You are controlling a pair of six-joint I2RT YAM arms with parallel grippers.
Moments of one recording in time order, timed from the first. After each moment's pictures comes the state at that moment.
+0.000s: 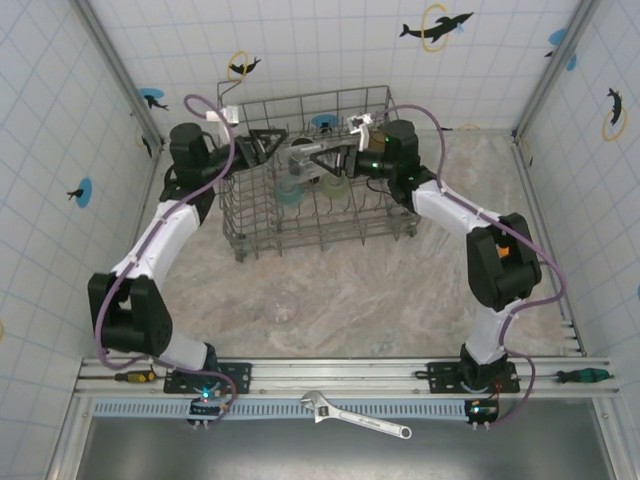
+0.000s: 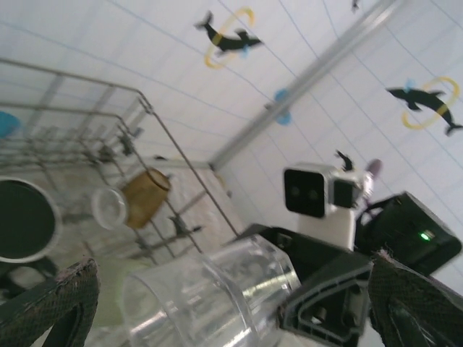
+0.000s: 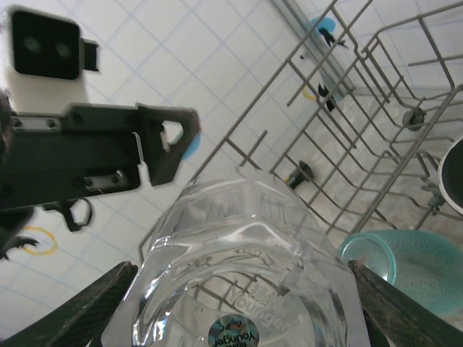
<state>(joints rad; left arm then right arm) -0.15 1.47 1.20 0.15 0.77 -0.65 0.49 1.85 1.41 0.28 -0.81 0.59</state>
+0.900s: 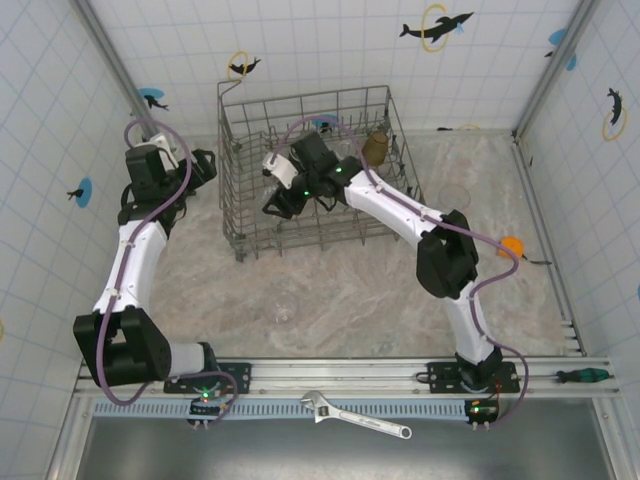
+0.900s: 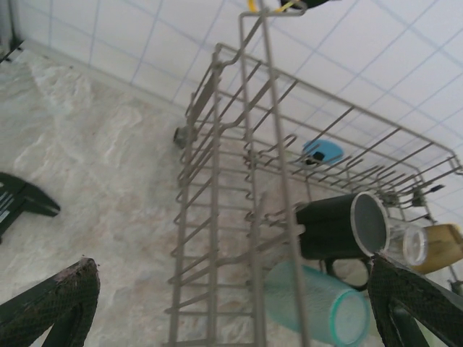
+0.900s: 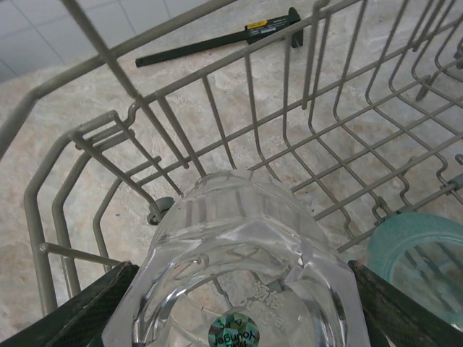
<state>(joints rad) 0.10 1.32 1.11 -0.26 0.28 -0.39 0.80 2.16 2.01 -0.60 -0.42 -0.27</state>
